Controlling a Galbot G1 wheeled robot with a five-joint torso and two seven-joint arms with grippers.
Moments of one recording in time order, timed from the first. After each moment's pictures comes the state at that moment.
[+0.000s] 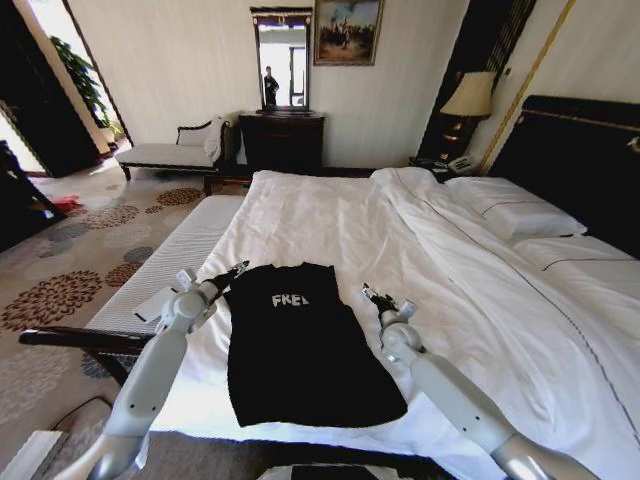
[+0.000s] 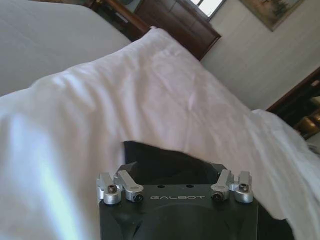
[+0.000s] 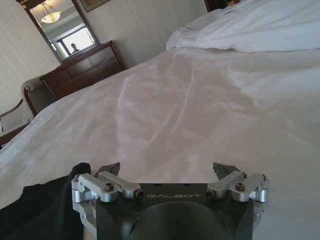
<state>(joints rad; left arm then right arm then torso) 0.94 -1.04 -0.49 -1.58 -1.25 0.50 -0.21 -0.84 1.00 -0.03 1.53 1.15 0.08 0.53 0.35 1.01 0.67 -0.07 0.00</state>
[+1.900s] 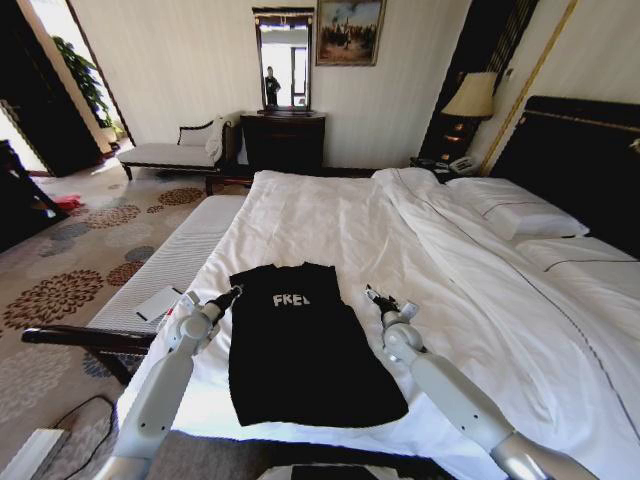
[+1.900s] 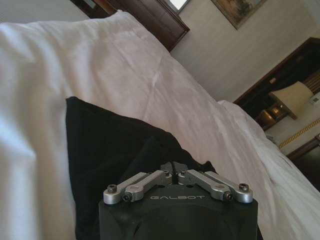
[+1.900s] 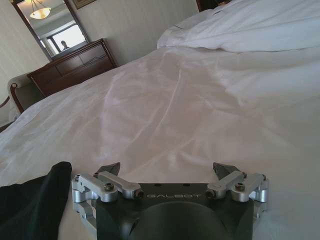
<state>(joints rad) 0.92 -1.15 -0.38 -1.55 -1.18 0.43 -0.07 -0.84 1.00 -0.02 1.49 1.15 0.08 0.53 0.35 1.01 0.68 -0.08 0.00</state>
